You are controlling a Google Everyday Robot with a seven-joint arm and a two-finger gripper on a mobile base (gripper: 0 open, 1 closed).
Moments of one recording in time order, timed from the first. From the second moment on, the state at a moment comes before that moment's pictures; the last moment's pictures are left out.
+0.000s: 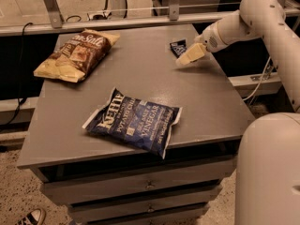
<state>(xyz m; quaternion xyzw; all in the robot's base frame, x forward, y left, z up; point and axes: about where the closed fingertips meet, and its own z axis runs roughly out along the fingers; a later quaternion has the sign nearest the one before) 0.779 -0.170 0.846 -0.43 0.80 0.17 0.37</state>
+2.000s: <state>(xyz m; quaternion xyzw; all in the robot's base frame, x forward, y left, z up) 0.702 -0.163 0.913 -0.49 0.76 0.19 0.37</state>
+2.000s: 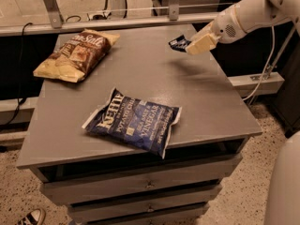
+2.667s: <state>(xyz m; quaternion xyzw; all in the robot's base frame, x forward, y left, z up) 0.625 -0.164 0.876 -0.54 0.74 0.27 0.31</state>
